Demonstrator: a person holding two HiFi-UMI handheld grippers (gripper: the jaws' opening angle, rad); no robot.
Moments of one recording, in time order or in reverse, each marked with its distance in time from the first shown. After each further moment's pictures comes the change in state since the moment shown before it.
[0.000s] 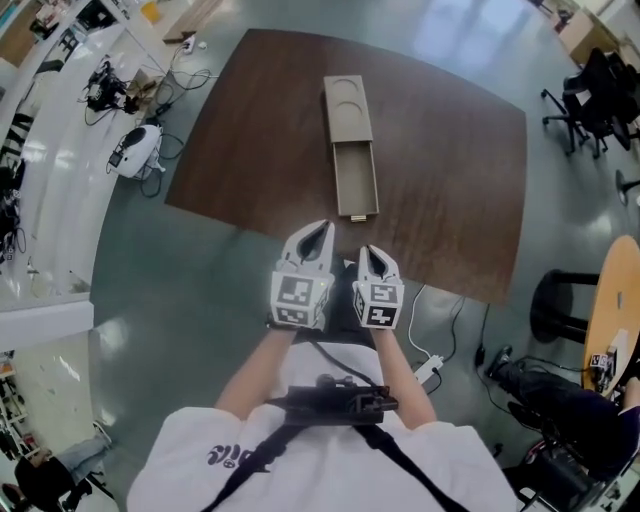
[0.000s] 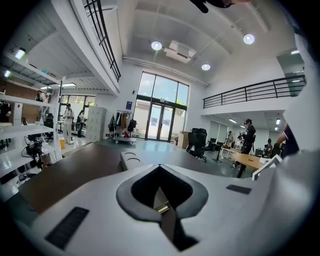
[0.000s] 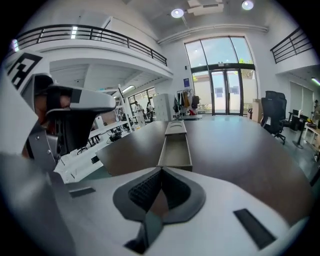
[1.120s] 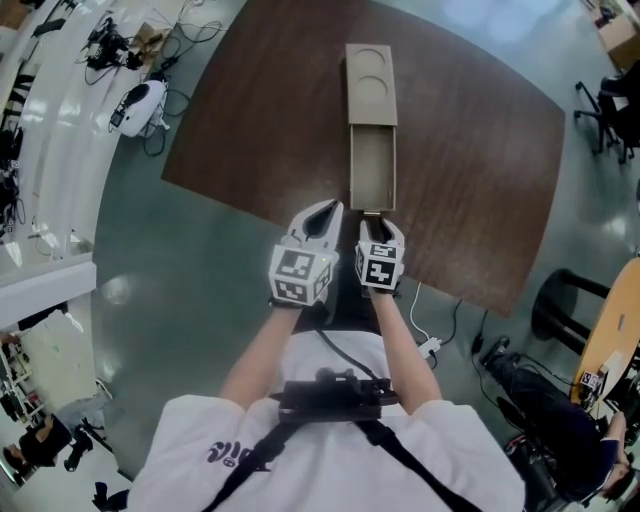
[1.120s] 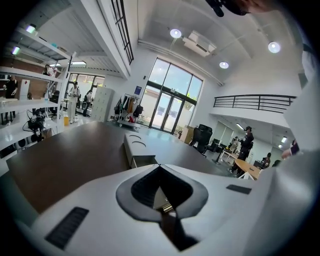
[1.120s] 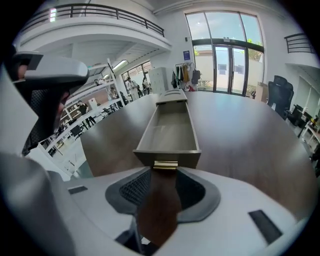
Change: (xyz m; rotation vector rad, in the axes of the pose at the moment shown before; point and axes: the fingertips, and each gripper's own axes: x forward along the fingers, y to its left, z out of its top) left arm 0.069 0.048 -0.041 -0.178 0.142 0.003; right arm 0.119 -0.028 -0.044 0.024 0.308 -0.027
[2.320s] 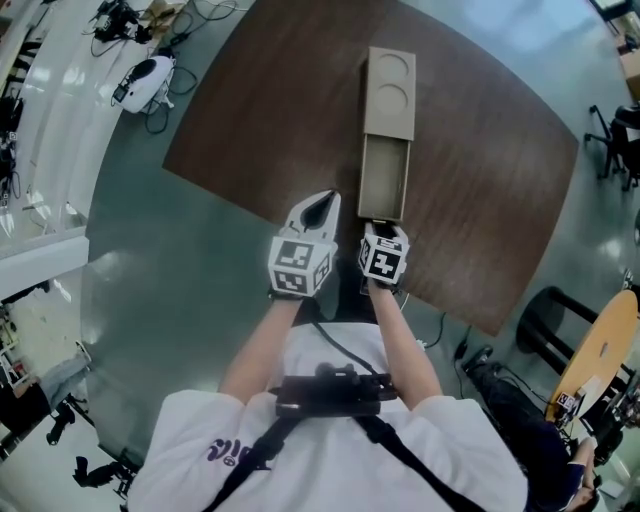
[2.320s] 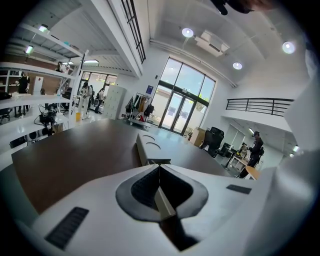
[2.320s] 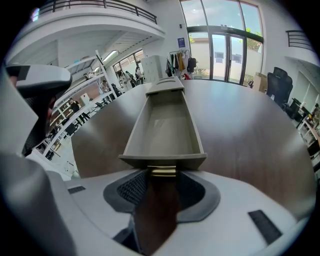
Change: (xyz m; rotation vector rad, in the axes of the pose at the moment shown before) left arm 0.022 0.056 0.013 -0.088 0.007 0.105; right arm 0.035 -0.006 0.017 0.050 0.129 -0.034
